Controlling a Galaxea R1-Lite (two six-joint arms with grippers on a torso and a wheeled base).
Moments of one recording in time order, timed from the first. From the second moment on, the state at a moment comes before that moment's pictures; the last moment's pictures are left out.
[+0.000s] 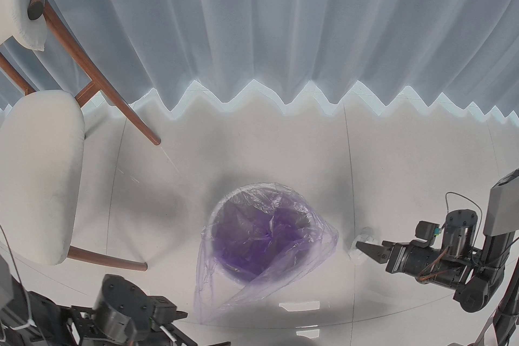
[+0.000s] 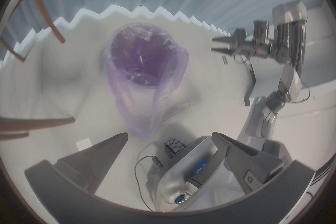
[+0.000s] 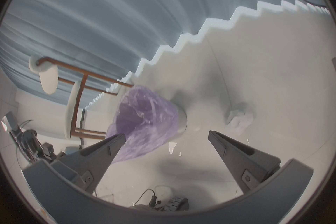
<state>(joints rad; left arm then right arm) -0.86 1.66 -0.10 -0.78 -0.01 -0.30 0.35 2.04 -0.05 -1.55 0.23 0.49</state>
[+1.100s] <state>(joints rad) -0.65 1.47 -0.02 -1.03 0.14 -0.72 0.49 2.31 -0.35 -1.43 0.25 0.49</state>
